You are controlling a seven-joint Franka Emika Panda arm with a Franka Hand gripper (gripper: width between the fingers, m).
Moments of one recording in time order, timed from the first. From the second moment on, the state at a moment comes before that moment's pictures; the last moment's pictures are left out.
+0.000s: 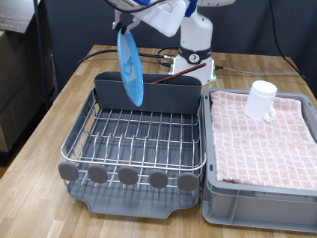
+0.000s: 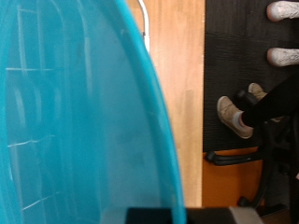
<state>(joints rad) 0.14 -0.23 -0.34 -2.30 -0.75 2.24 0.97</state>
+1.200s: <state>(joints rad) 0.13 -0.06 -0.46 -2.21 -0.87 2.36 0.90</state>
